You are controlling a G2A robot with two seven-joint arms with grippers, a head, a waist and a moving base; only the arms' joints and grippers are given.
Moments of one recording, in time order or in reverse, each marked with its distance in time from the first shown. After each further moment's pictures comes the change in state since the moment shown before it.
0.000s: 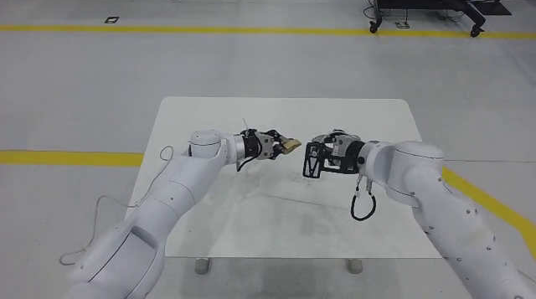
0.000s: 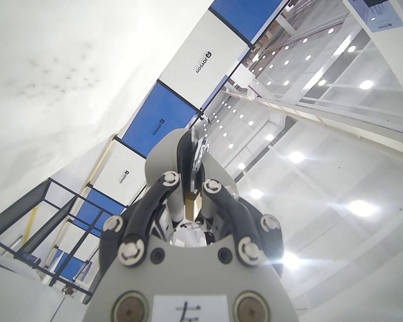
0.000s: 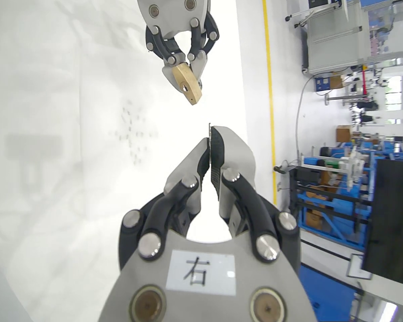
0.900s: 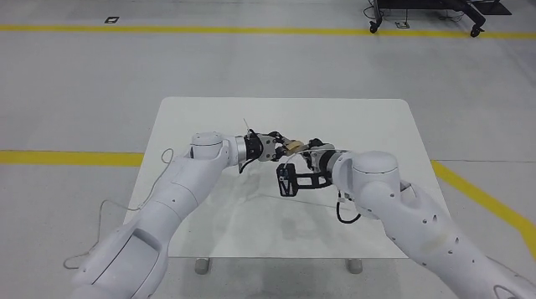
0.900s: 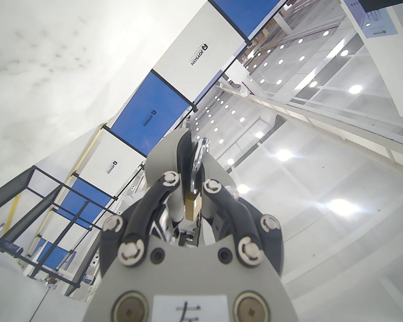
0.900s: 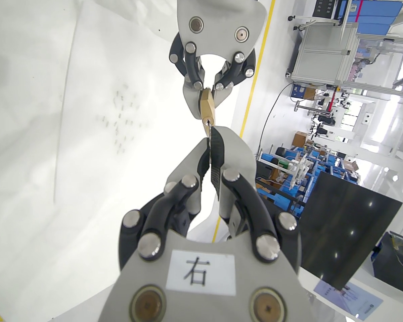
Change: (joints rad) left arm 0.019 -0.019 -0.049 0.003 -0.005 0.063 -0.024; right arm 0.113 -0.050 -0.246 0.044 -0.197 -0.035 0.090
